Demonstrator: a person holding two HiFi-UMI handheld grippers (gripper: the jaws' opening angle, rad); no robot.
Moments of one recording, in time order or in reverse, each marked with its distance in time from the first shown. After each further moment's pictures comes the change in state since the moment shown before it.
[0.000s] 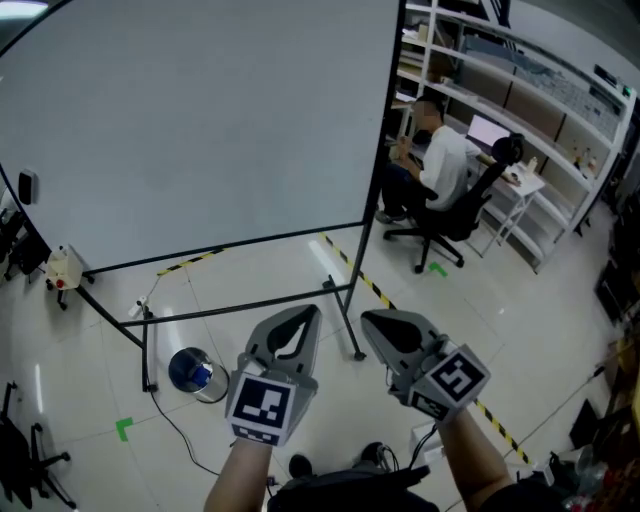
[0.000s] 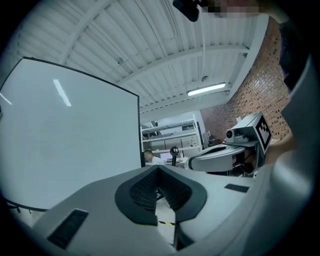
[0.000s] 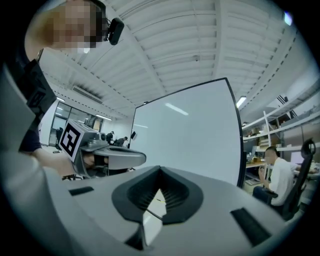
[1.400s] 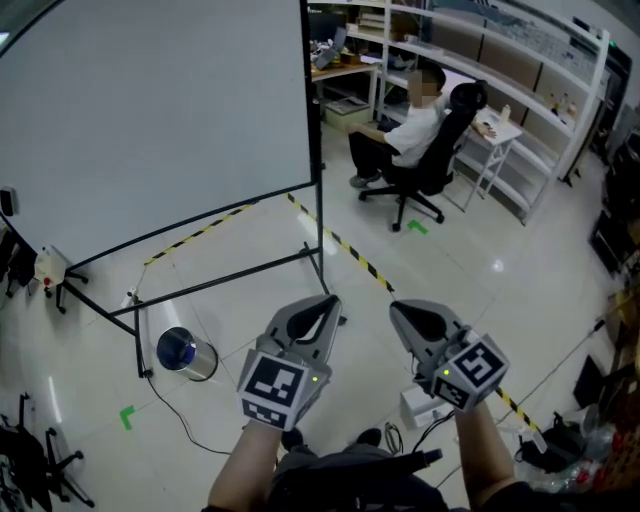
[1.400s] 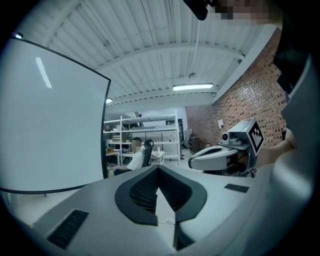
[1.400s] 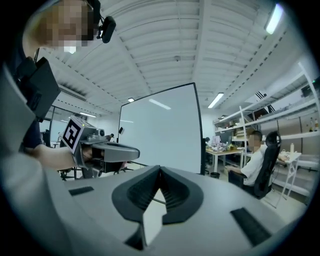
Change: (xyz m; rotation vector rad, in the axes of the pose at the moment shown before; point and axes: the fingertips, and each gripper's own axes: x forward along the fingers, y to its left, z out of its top) left arm 0.053 -0.193 -0.022 -0.034 0.097 -0.222; right arm -0.198 -0.068 -0.062 0.092 0.065 -0.168
